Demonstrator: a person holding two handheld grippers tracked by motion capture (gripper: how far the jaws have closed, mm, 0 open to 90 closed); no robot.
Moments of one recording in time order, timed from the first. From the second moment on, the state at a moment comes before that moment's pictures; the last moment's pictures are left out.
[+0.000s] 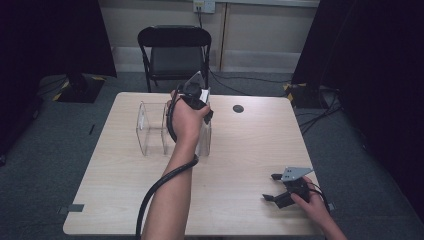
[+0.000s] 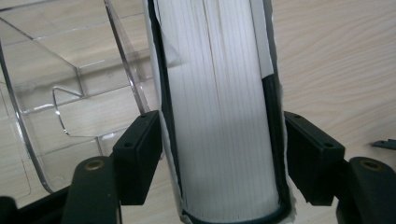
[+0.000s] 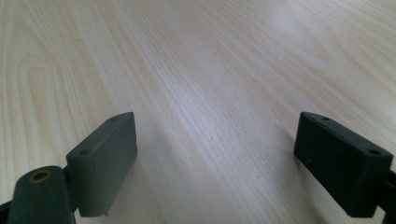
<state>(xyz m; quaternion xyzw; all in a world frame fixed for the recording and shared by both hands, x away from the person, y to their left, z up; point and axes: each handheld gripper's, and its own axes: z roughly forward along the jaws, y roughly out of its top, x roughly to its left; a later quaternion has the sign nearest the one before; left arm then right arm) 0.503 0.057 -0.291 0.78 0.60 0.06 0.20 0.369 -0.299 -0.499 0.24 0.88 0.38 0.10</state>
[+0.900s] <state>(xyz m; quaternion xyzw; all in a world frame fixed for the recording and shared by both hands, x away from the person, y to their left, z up) 0.493 0.067 -0.293 0.78 0.58 0.06 0.21 0.369 -0.299 -0.499 0.24 0.88 0.38 0.10</state>
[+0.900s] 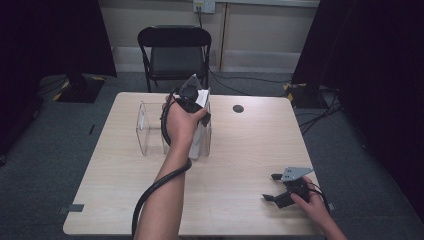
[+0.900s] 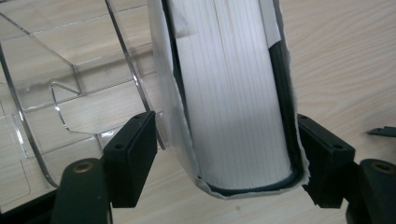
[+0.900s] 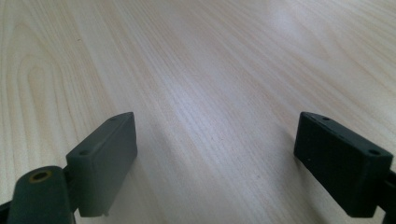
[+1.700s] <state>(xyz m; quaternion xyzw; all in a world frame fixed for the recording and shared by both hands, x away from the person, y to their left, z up) 0.480 0.078 -0.293 0.80 0.56 0.05 0.22 0.369 -0.298 -0.499 0.24 0.88 0.38 0.11</state>
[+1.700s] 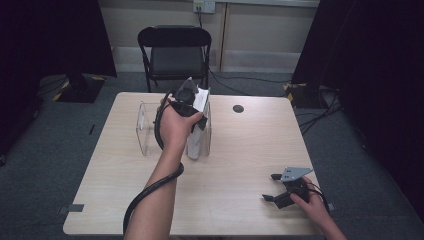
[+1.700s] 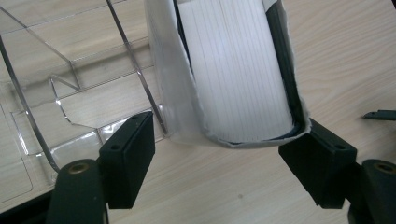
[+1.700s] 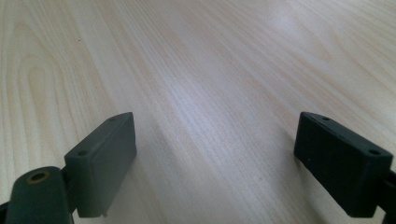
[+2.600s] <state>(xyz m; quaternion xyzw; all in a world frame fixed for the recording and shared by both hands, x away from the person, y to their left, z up) 0.469 0.087 -0.306 0.81 0.53 0.03 0.24 0.369 -0.298 -0.499 0.24 0.88 0.38 0.10</state>
